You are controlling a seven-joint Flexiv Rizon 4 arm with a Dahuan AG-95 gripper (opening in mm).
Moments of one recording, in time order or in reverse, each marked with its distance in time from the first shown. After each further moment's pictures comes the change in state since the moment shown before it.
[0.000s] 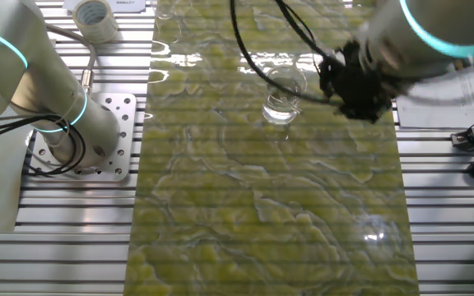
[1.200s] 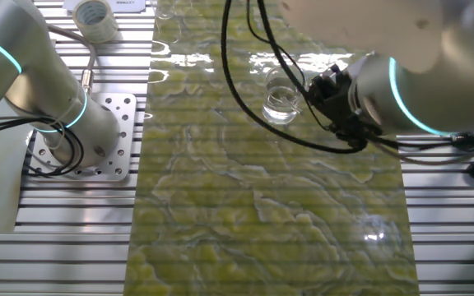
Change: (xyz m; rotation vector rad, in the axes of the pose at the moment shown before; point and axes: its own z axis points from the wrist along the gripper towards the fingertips) arm 0.022 0.010 -0.009 -0.154 -0.063 0.136
